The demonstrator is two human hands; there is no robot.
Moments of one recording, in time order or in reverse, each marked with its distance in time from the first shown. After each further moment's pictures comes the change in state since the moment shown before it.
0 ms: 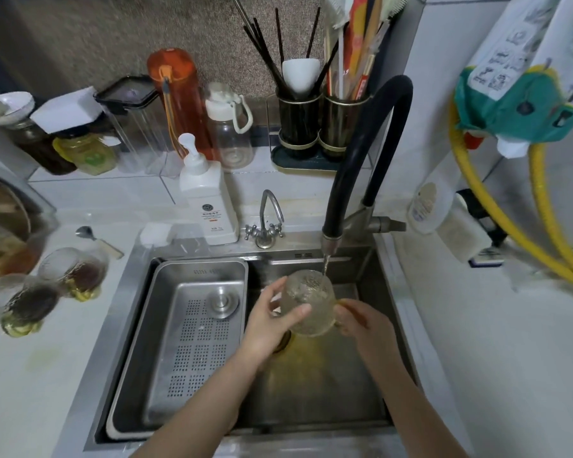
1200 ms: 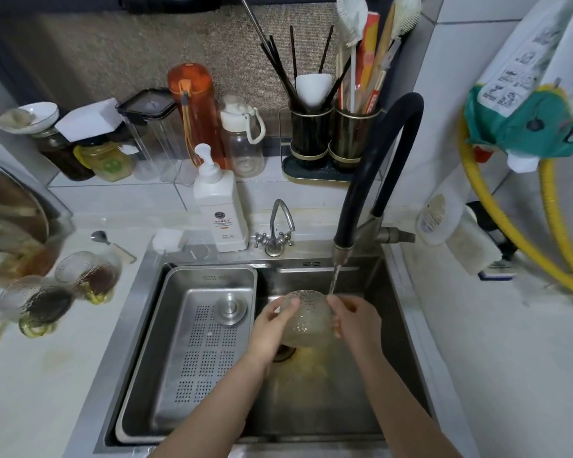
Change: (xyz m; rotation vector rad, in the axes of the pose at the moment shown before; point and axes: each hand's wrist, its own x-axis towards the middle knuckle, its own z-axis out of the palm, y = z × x) left_hand 0.007 -0.007 -0.008 -0.110 0.124 -0.309; right_hand 0.037 -0.009 0.036 0.055 0.142 0.263
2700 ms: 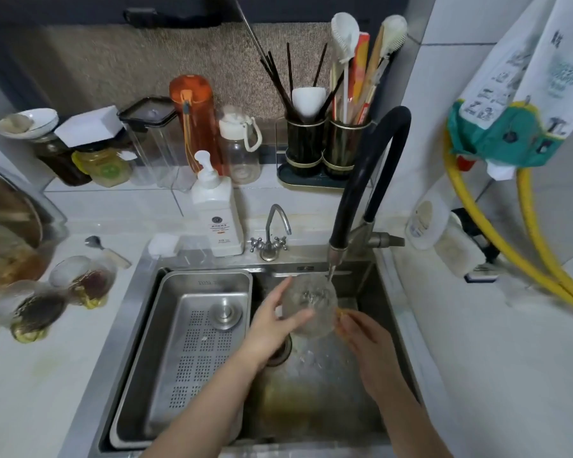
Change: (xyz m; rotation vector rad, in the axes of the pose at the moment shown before) left_hand -0.026 0.026 -0.004 0.198 -0.239 0.338; right_hand -0.052 0.007 -0.037 0.321 -0.194 -0.155
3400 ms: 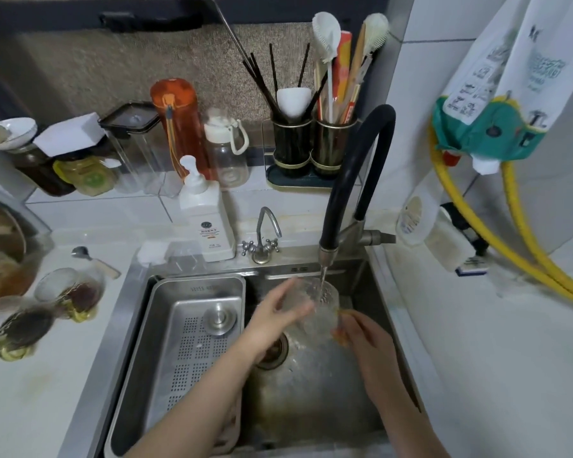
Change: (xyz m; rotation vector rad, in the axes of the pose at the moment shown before) left_hand 0.016 0.007 0.004 0.087 -0.095 -0.042; right_hand -0.001 0.003 -0.003 -0.059 0.104 -0.068
